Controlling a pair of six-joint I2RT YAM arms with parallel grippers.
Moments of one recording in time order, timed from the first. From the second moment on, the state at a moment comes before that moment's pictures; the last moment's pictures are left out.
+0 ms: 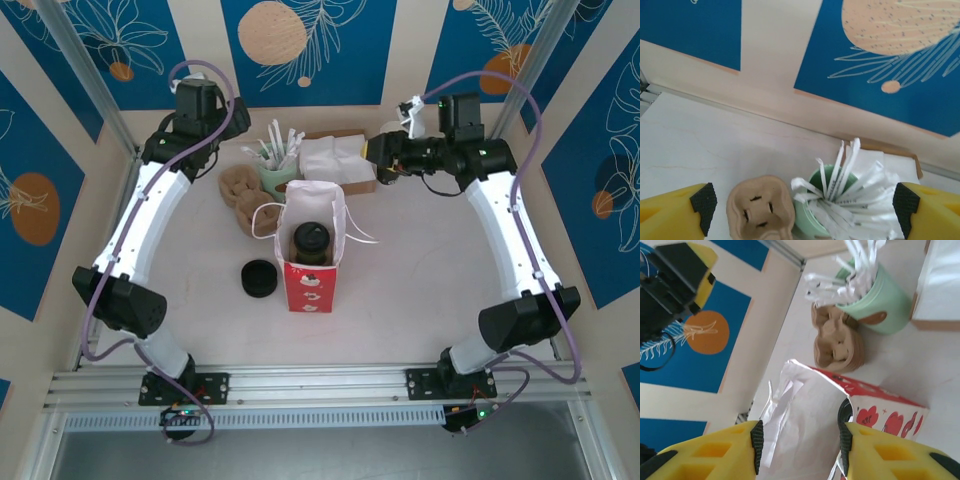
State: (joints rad) left arm -0.29 1.70 1.92 -0.70 -0.29 -0.47; right arm 0.21 1.51 1.79 -0.90 -0.73 0.43
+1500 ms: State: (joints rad) left arm -0.11 2.06 1.97 -0.65 0.30 -0.60; right arm 0.21 1.08 1.44 -0.84 -0.61 0.58
